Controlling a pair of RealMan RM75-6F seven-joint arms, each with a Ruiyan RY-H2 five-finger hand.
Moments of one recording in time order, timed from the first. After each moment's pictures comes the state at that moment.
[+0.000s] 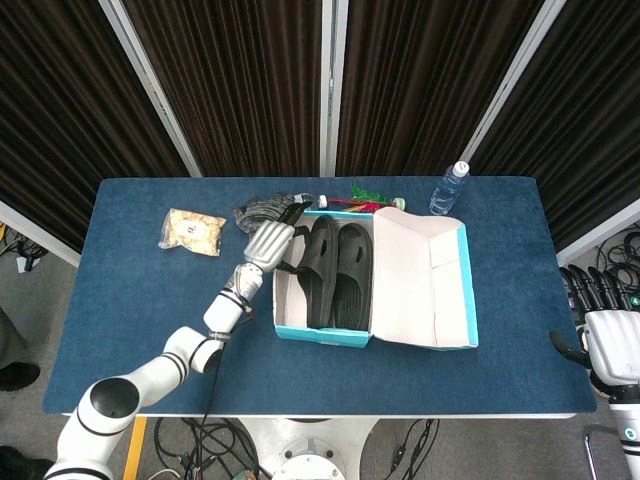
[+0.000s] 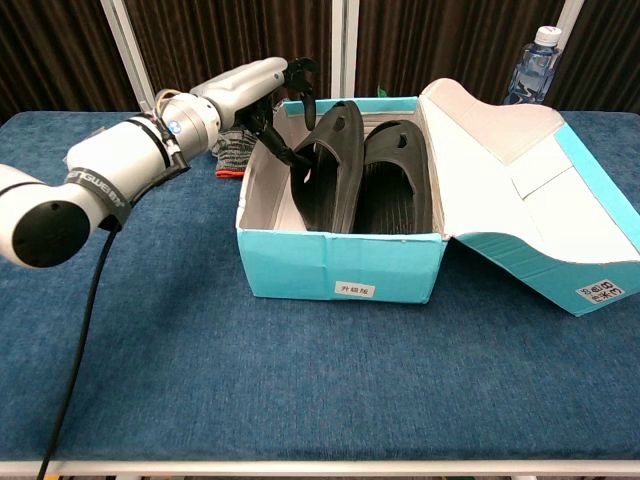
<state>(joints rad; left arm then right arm) -1.05 -2.01 -0.26 -0.62 1.34 0.89 -0.37 0.13 -0.96 0.09 -1.70 -1.49 1.44 -0.04</state>
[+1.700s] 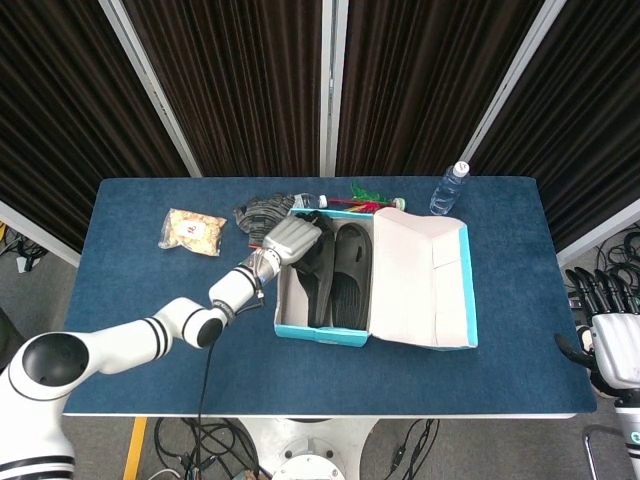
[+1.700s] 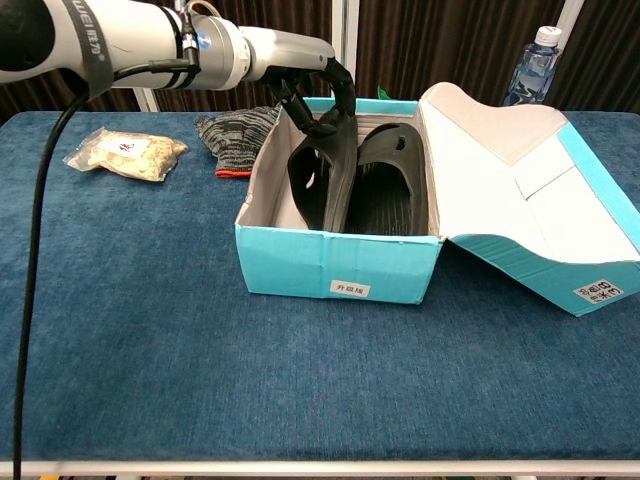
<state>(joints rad) -1.25 -1.62 -0.24 -1.14 0.90 0.50 0.20 0.12 -0.97 0.09 -1.66 -1.50 1.46 0.00</state>
